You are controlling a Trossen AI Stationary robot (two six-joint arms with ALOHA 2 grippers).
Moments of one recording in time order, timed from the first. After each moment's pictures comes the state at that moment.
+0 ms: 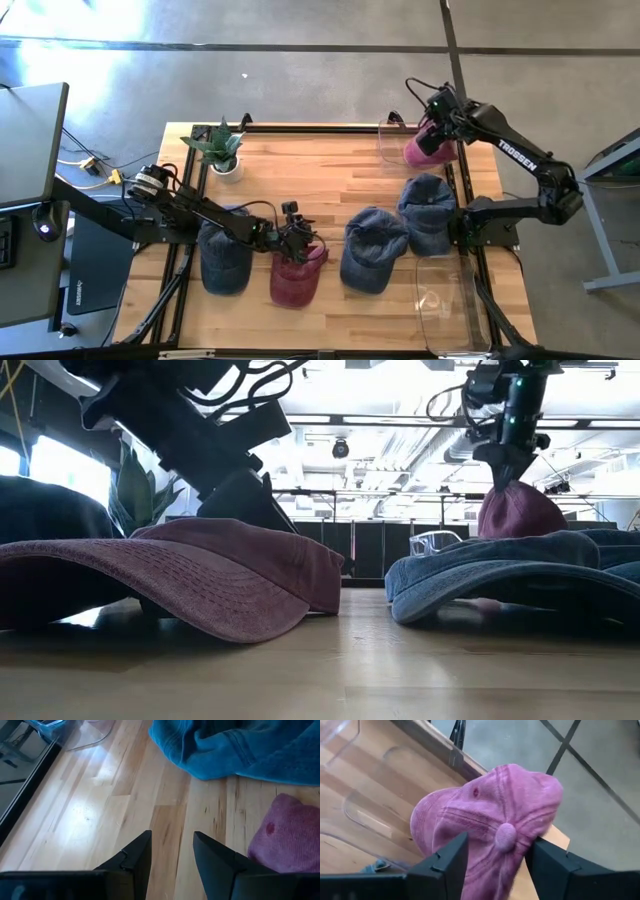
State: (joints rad) left arm -0.30 1.71 0.84 0.15 -0.64 -0.05; right arm -0.90 1.19 1.13 -1.03 0.37 -0.05
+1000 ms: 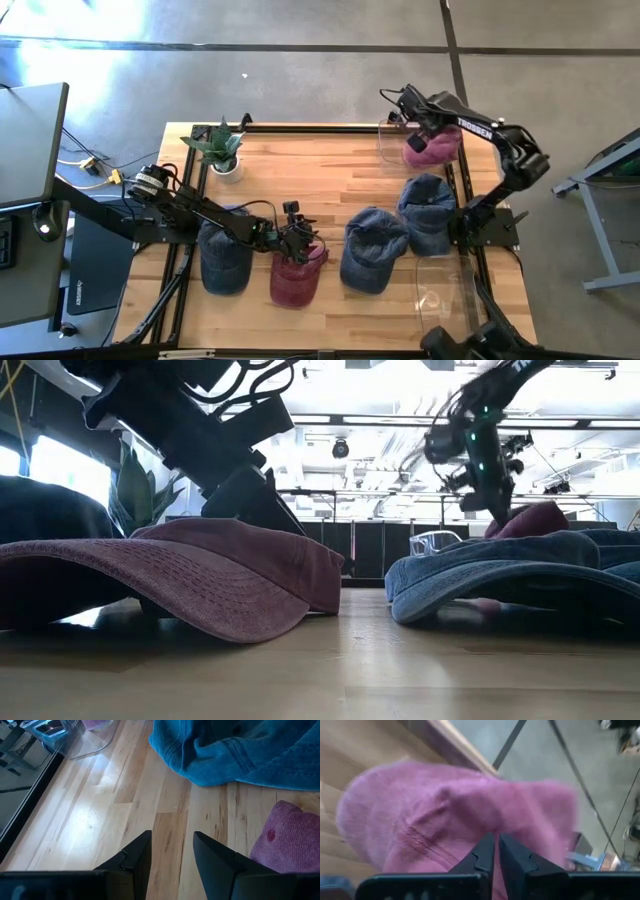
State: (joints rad) left arm -0.30 1.71 0.84 0.18 -0.65 -0.01; right arm -0.89 1.56 1.23 -1.11 0.63 -0.02
